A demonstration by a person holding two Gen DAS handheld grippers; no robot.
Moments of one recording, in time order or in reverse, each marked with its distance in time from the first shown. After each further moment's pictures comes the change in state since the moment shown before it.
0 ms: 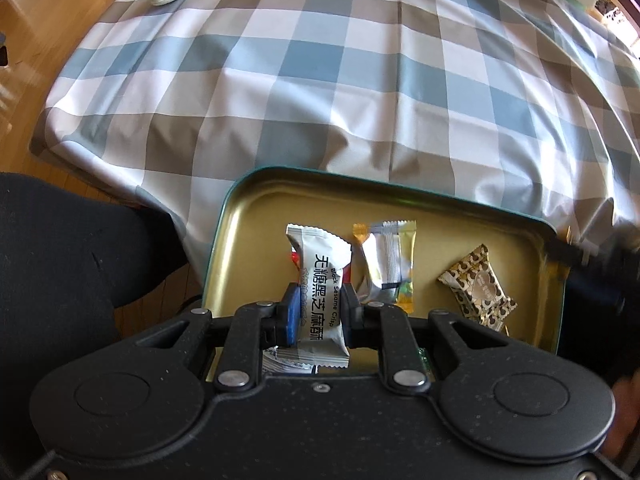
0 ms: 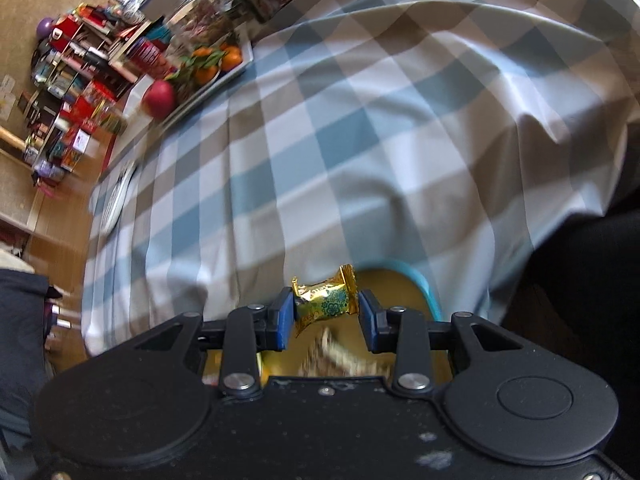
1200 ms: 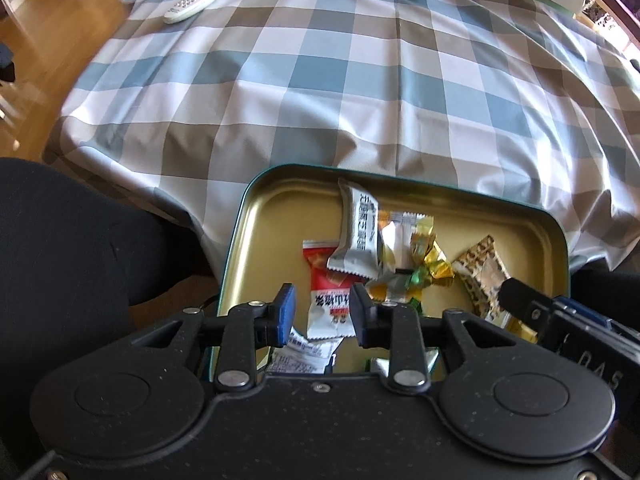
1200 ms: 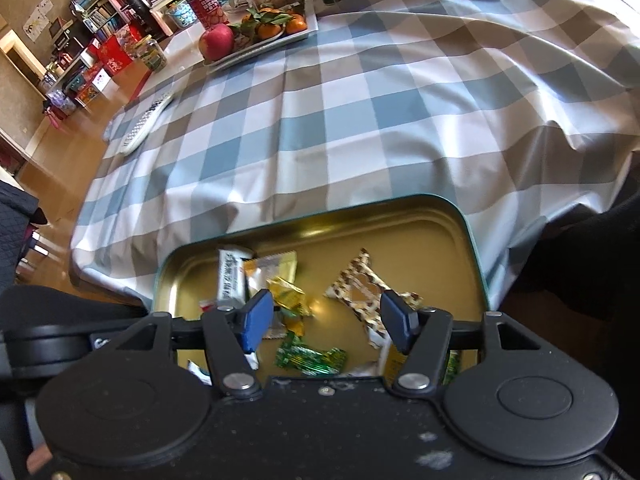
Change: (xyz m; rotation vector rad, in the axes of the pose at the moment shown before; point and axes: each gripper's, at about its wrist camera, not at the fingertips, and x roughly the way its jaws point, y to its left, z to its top) left arm -0.012 0.006 -0.028 0.035 -0.089 0.027; right arm -0.017 0.040 -0.061 -0.227 -0.025 -0.071
